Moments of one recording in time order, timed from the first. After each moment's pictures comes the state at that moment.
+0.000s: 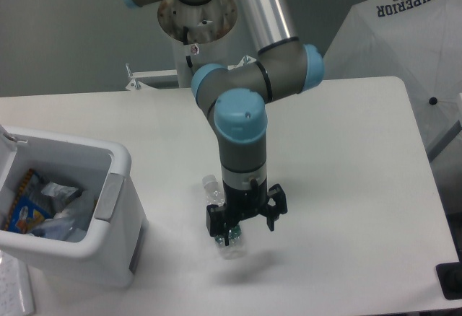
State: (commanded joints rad) arm 2.38 -2.06 -1.64 -0.73 1.52 0.04
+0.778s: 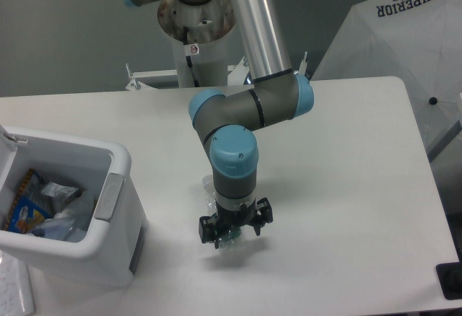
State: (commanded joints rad) arm 2.35 -2.15 -1.64 -0.73 1.52 0.03
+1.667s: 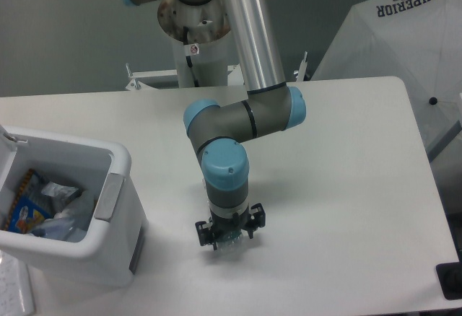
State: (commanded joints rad) arm 2.33 -2.17 -1.64 -0.73 1.57 0.03
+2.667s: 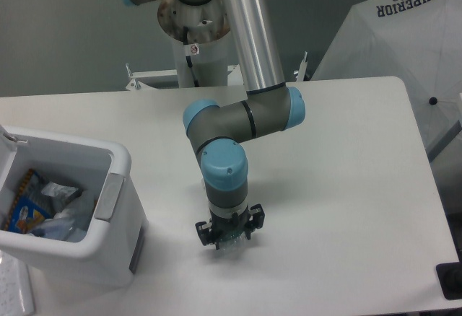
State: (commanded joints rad) arm 2.33 -2.17 -1.64 -0.73 1.57 0.03
